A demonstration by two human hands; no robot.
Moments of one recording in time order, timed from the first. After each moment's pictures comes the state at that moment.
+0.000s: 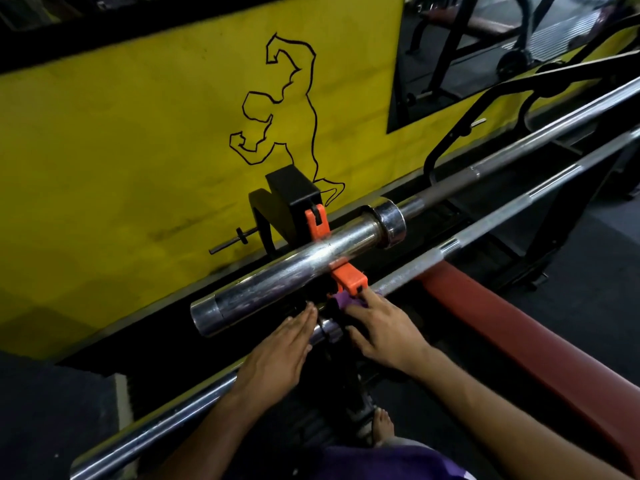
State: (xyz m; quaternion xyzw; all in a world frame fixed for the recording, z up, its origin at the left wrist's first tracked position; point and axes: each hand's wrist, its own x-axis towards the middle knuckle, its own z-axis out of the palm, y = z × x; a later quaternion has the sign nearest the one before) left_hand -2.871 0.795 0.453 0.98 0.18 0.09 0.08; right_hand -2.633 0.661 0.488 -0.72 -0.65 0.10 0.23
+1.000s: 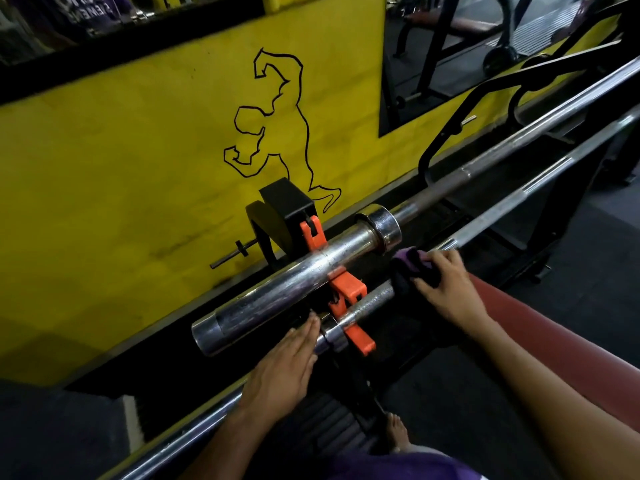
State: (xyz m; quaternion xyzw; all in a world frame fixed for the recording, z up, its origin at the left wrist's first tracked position) left_hand -2.872 0.792 0.458 0.98 0.19 0.09 0.06; right_hand -2.533 0.645 0.475 -0.83 -0.39 0.11 0.37
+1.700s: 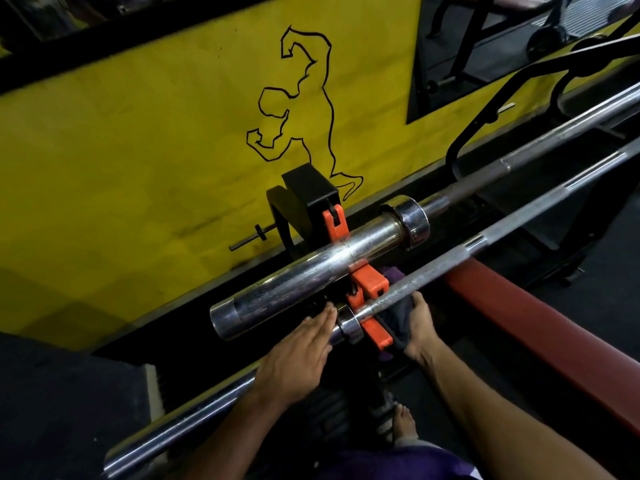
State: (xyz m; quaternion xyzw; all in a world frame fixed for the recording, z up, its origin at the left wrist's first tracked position) left_hand -2.869 0.791 0.462 0.98 0.19 0.05 0.06; right_hand -2.631 0.701 0.424 -0.41 0.16 0.55 0.71
